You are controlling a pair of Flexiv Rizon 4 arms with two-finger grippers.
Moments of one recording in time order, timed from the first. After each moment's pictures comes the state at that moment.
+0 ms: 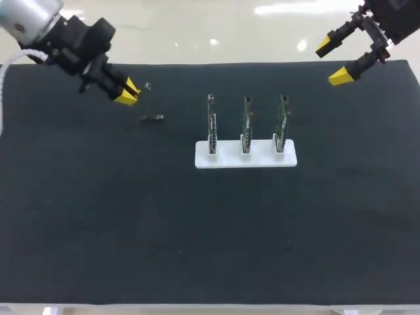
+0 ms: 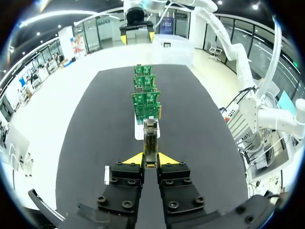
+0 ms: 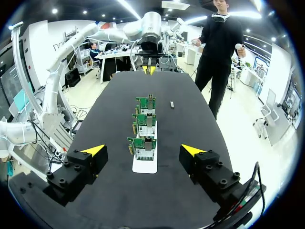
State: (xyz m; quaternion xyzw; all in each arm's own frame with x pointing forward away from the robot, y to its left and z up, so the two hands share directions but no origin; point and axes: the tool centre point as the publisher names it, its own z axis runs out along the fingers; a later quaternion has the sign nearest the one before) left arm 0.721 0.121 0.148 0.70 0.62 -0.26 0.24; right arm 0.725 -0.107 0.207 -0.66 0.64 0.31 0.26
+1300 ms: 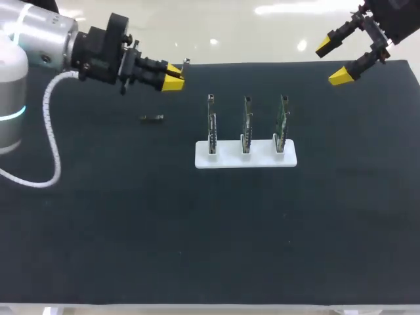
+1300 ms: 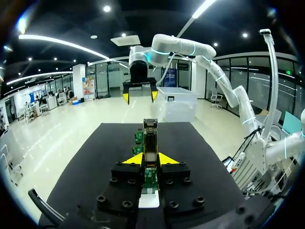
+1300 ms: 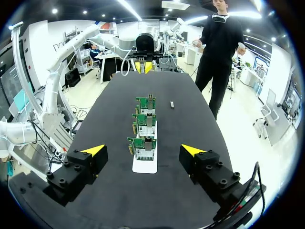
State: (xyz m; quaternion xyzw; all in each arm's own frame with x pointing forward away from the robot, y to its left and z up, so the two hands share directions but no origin) left arm 0.704 0.010 0.201 0.59 0.56 -0.42 0.40; right arm 0.725 -0.107 0.207 -0.66 0.64 0.31 0.26
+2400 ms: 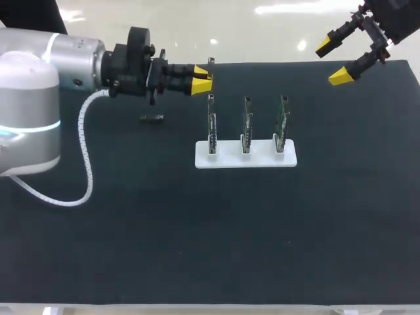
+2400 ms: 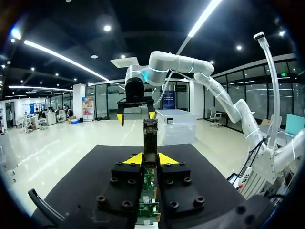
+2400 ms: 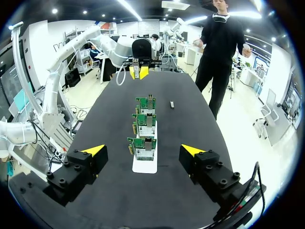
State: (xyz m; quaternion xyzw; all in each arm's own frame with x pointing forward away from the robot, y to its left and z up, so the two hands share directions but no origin) left arm 0.696 -0.042 0.205 0.55 0.51 -0.48 0.46; right arm 0.725 -0.107 0.207 -0.66 0.64 0.31 0.26
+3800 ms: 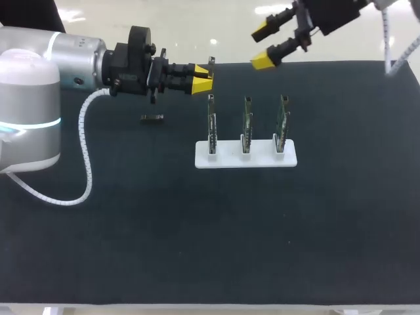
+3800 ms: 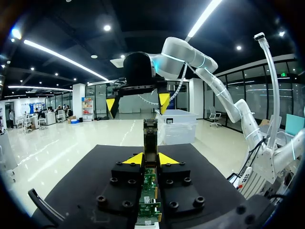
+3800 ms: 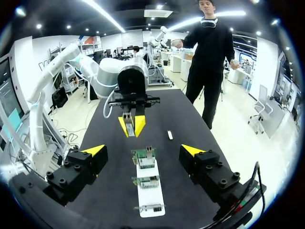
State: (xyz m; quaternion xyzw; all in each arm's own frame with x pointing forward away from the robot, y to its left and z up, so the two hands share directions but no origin) left arm 0.698 -0.043 0.205 0.55 0.51 -0.48 0.46; right arm 0.717 0.034 0.253 -0.59 0.68 0.32 0.31
